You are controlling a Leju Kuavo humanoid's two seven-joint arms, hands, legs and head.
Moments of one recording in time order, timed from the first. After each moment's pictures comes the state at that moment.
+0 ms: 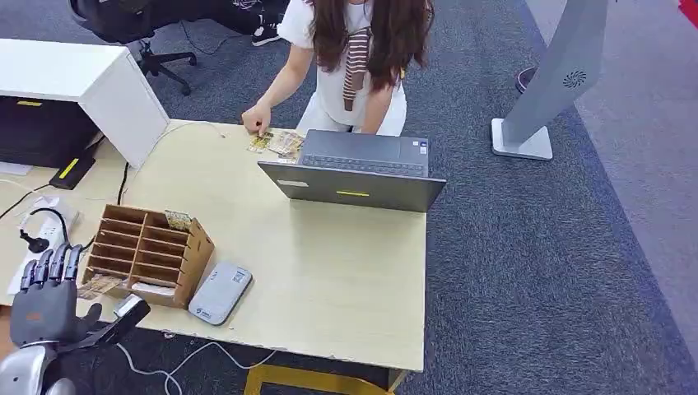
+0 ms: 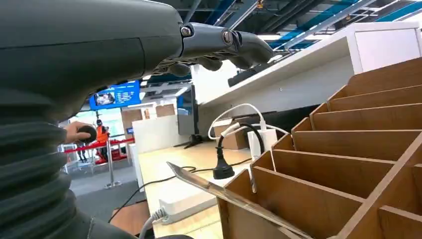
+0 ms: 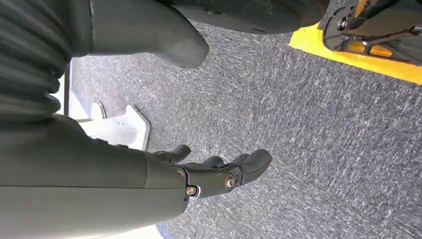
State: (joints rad) left arm 0.09 0.31 0.28 -1.33 -1.27 0.47 -0.02; right arm -0.03 0.19 -0.47 -0.19 0.91 -0.15 0.13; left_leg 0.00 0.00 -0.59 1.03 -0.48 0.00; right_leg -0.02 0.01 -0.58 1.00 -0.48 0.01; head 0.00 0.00
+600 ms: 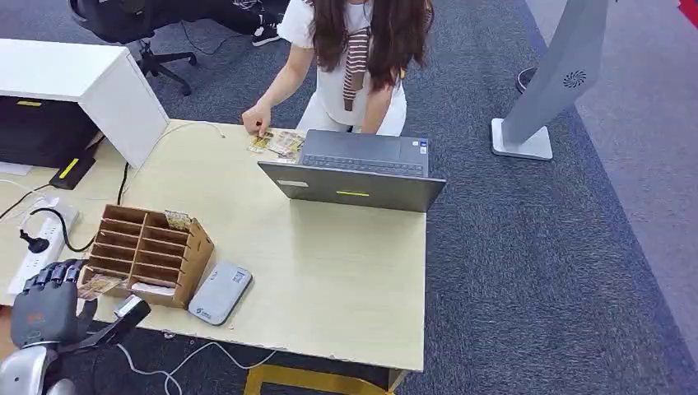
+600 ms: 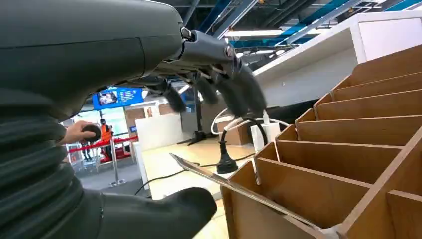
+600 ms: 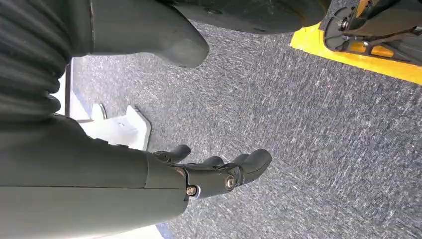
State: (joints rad) left arm 0.09 0.31 0.28 -1.33 -1.28 0.45 -0.01; right arm -0.03 0.19 -0.47 -0.19 0.91 -0.15 0.14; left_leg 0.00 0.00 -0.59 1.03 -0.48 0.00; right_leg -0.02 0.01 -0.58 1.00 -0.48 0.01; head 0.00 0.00
